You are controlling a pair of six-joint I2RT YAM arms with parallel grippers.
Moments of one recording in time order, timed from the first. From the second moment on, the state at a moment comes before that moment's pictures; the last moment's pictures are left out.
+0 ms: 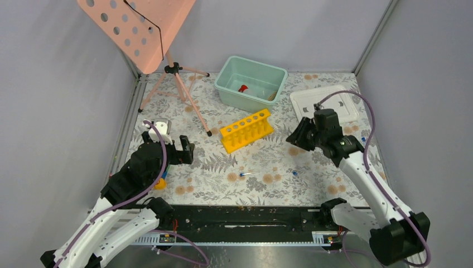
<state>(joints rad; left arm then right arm) -0.69 0.52 0.82 -0.69 -0.40 -0.30 0.31 1.05 0.89 -0.58 -0.17 0.71</state>
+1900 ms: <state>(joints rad) -0.69 0.50 0.82 -0.69 -0.34 -0.30 0.37 1.58 0.93 -0.67 0.14 0.59</state>
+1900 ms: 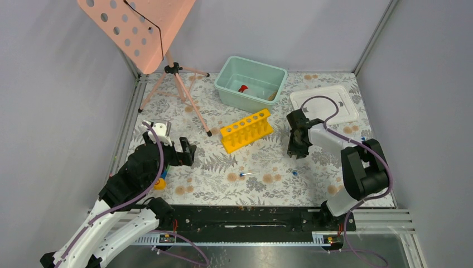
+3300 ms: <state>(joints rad) -0.69 0.63 0.82 -0.60 0.00 -0.43 0.45 1.25 0.94 -0.46 -0.20 0.79</state>
